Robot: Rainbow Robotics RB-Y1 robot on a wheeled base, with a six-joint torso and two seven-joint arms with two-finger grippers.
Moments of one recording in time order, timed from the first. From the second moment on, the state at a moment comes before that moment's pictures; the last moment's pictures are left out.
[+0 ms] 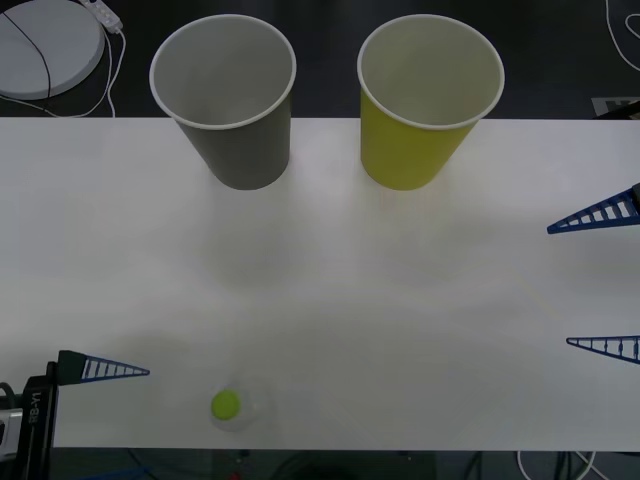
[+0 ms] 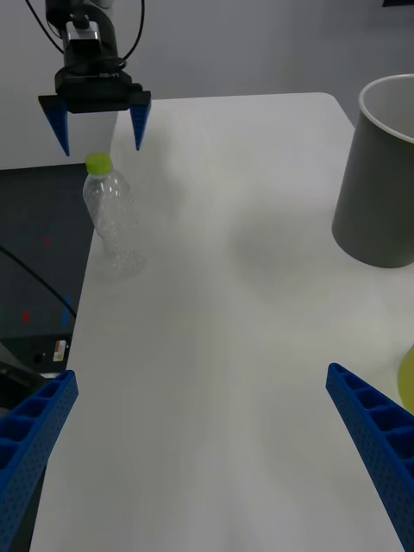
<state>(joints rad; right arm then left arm) 0.30 -1.28 -0.33 -1.99 0.84 -1.23 0.05 0.39 0.90 0.00 -1.61 -0.96 -1.31 -0.62</state>
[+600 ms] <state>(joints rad) 0.30 -1.28 -0.33 -1.99 0.84 -1.23 0.05 0.35 0.77 -0.01 -1.61 -1.04 -1.30 -0.61</state>
